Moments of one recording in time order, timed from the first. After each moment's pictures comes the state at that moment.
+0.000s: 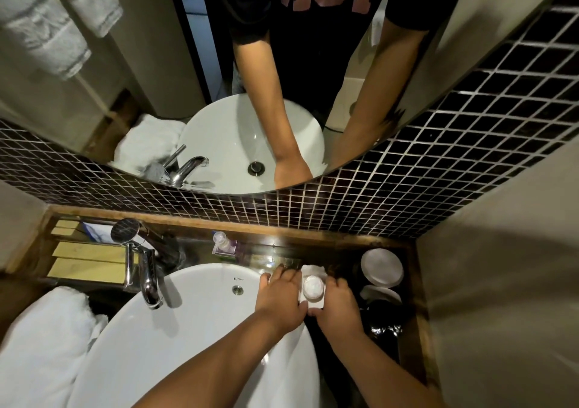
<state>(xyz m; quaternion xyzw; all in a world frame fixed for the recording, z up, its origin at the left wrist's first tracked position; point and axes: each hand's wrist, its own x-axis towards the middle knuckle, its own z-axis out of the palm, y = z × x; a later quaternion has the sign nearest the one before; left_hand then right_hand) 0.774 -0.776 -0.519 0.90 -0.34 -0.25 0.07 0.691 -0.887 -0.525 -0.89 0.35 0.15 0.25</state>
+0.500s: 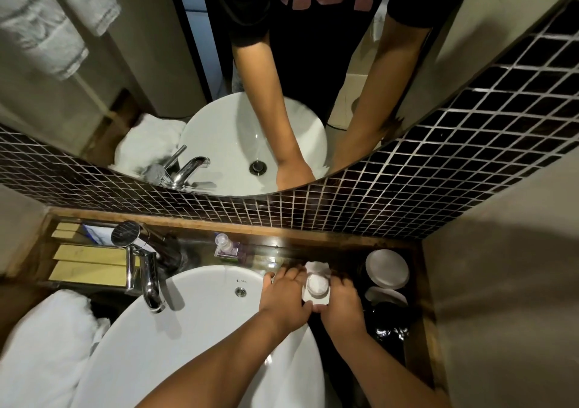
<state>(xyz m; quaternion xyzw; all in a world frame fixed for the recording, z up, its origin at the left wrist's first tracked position) 0.780 -0.777 -0.521 0.90 -0.35 -0.25 0.08 0.697 -0.887 -0.530 -0.87 0.39 0.11 0.29</state>
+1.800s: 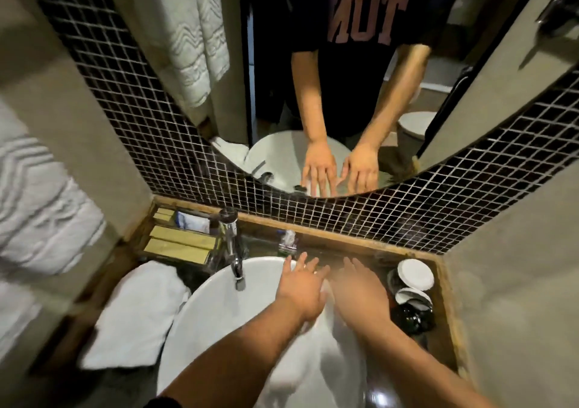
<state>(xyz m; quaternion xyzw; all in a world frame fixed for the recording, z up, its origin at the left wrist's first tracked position) 0.776 -0.674 -0.426 0.91 -0.40 -0.14 0.02 0.696 -0.797 -0.406 -0.95 0.26 0.11 0.11</state>
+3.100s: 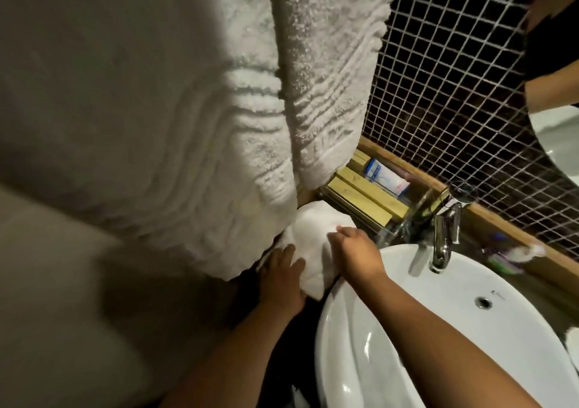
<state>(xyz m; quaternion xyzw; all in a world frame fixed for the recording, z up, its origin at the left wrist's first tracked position) 0.778 -0.311 -0.541 0.98 0.00 -0.17 0.07 0.858 -0.483 -0.498 -0.97 -0.16 0.17 0.10</state>
